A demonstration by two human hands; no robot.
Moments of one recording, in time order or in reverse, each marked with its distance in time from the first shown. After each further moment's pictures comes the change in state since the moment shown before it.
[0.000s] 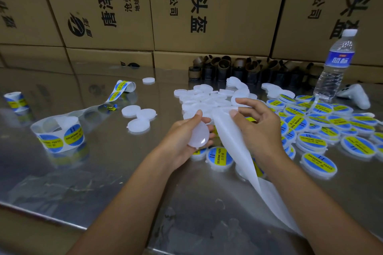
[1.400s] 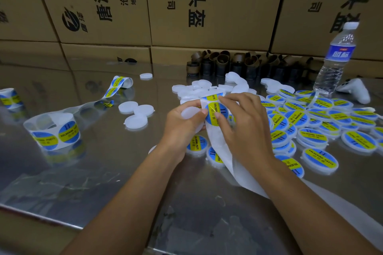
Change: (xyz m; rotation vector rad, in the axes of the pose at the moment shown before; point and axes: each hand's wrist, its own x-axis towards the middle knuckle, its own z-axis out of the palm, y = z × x) left_hand -0.004 -0.001 0.011 0.176 0.140 0.313; right_hand -0.010 0.002 0.013 -0.851 0.016 -0.681
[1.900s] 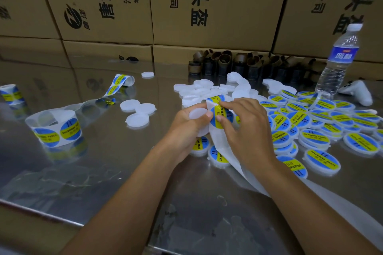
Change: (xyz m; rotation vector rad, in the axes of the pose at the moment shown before) left_hand 0.002 -0.005 -0.004 -0.034 -0.209 -0.077; right_hand -0.003 0.004 0.005 0.130 -0.056 0.089
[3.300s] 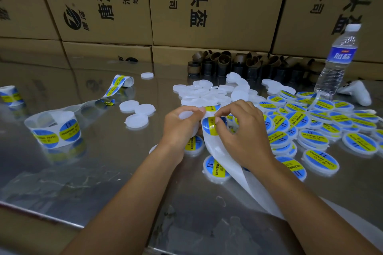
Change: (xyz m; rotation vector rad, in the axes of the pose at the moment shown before) left_hand 0.001 0.003 0.002 0.077 0.345 -0.033; right_hand 0.000 -0.006 -0.004 0.131 -0.044 -0.002
